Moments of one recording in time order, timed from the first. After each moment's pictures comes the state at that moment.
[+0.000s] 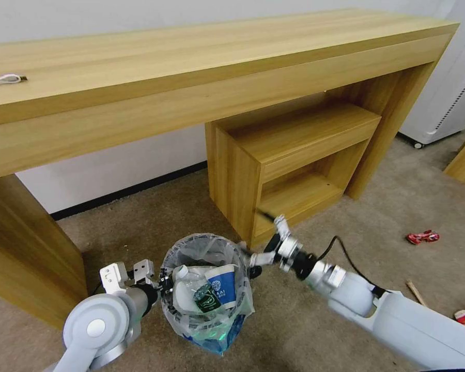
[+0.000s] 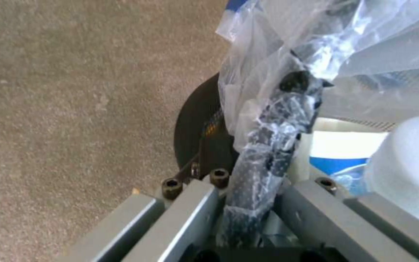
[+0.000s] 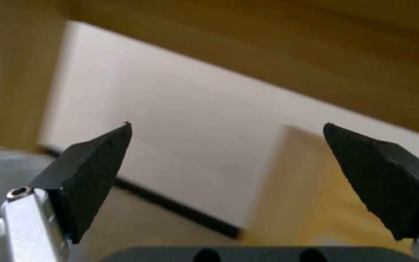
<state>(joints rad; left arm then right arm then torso) 1.39 -1.06 -0.43 -2.24 -1.47 0.69 -0.89 -0.80 0.67 -0.30 1.77 0.40 0.57 0.14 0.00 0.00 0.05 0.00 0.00</state>
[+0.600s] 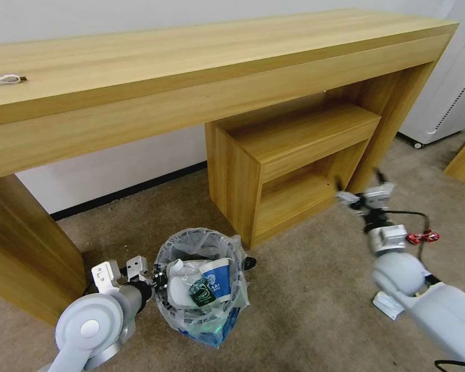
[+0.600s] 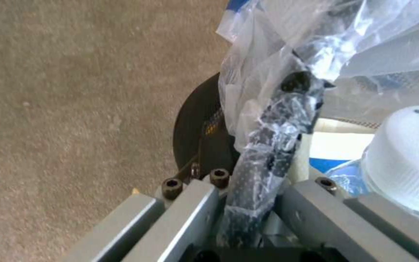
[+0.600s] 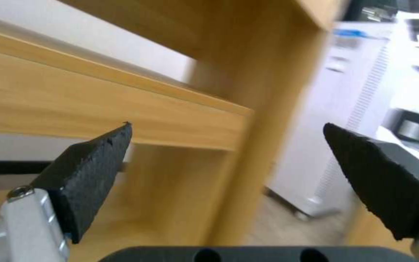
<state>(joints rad) 1.41 -1.08 -0.47 -2.26 -1.40 0.68 -0.85 -1.00 0.67 0.19 1.62 0.44 0.25 0.57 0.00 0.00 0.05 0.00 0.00</state>
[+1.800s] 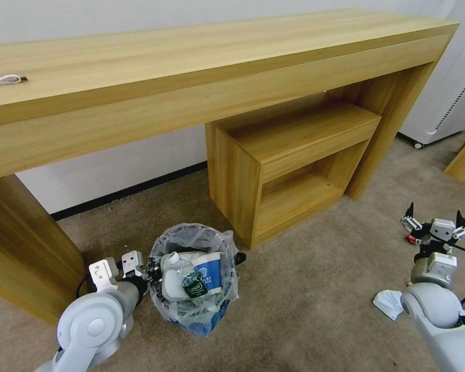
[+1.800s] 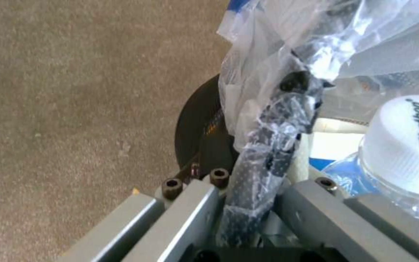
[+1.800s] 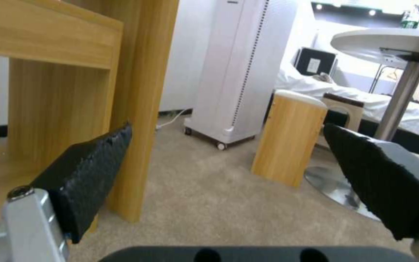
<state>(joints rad) 1.40 -1.08 -0.48 -2.23 -1.30 0.68 -0.77 -1.27 0.90 0.55 1.61 0.35 0.22 0.59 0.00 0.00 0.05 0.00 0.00</state>
